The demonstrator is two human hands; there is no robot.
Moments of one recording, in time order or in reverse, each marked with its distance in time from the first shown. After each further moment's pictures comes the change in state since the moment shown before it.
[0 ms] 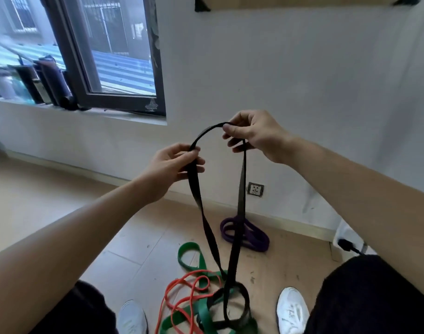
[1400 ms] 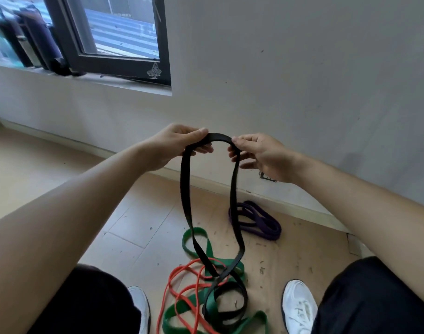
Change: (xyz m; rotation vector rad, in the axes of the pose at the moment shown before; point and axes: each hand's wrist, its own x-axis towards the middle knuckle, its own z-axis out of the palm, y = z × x) left_hand 0.076 -0.042 -0.043 0.354 -0.153 -0.135; right_hand 0.034 0.114 0.040 0.061 -0.160 0.265
